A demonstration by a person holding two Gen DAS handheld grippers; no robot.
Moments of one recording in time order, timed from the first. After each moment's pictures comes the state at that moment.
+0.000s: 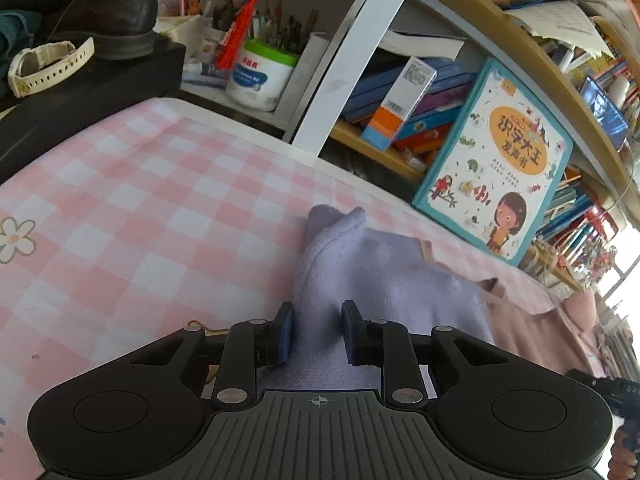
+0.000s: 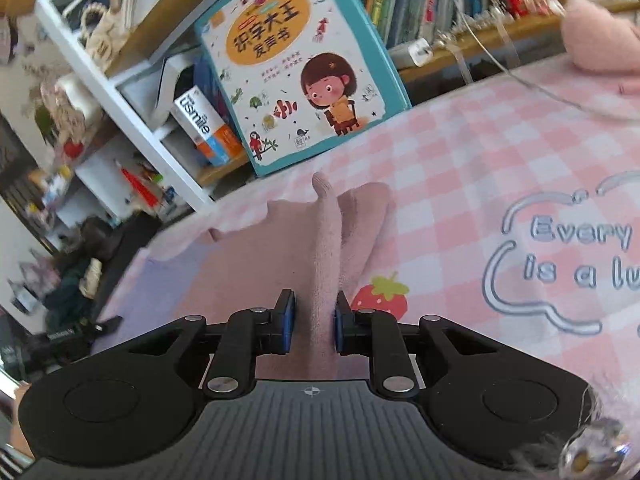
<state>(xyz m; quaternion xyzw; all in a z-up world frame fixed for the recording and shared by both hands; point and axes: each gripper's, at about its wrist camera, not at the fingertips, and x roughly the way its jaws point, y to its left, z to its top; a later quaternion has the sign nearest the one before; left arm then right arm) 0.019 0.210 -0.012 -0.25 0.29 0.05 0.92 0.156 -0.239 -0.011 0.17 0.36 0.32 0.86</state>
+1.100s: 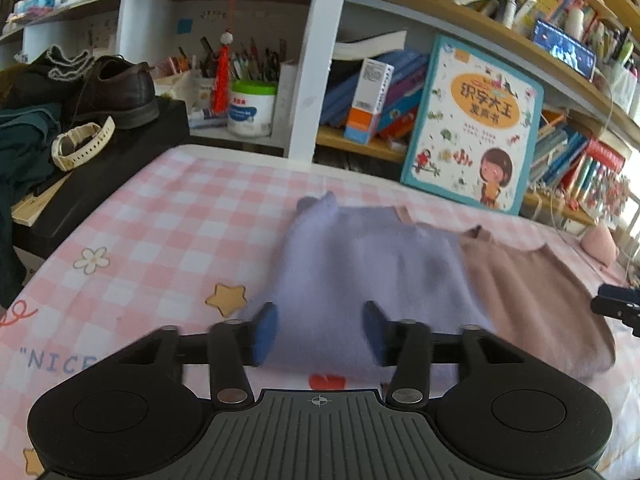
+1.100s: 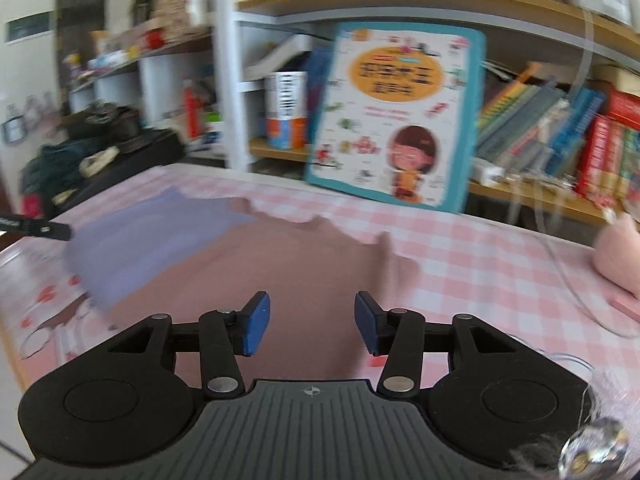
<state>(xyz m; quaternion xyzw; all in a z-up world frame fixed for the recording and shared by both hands) -0.051 0.138 0.038 -0.12 0.30 0.09 0.94 0.098 -0.216 0.027 -0.08 0.25 0.40 0.88</state>
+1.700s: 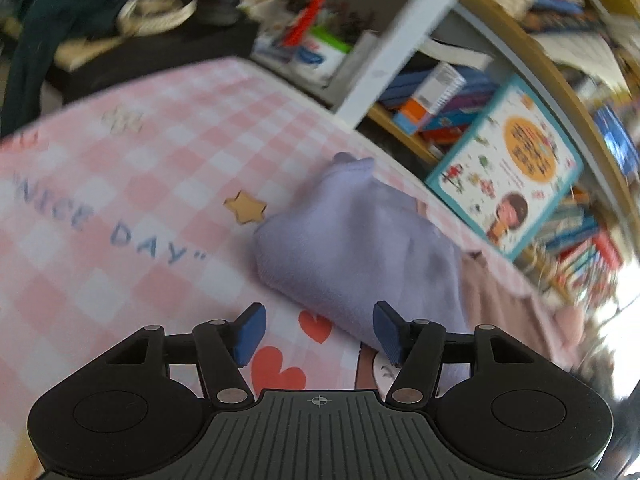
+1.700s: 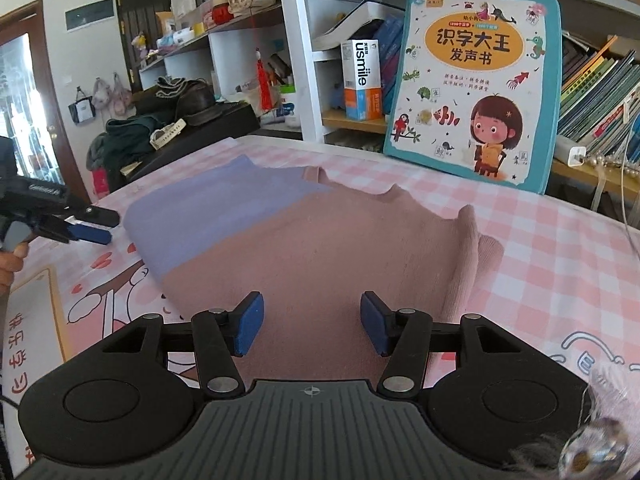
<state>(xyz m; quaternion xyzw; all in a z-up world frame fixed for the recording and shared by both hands) -0.071 0.169 0.006 -0.36 0.31 0.12 0.87 0.114 -0.207 0.008 -0.07 0.28 0.49 0.82</state>
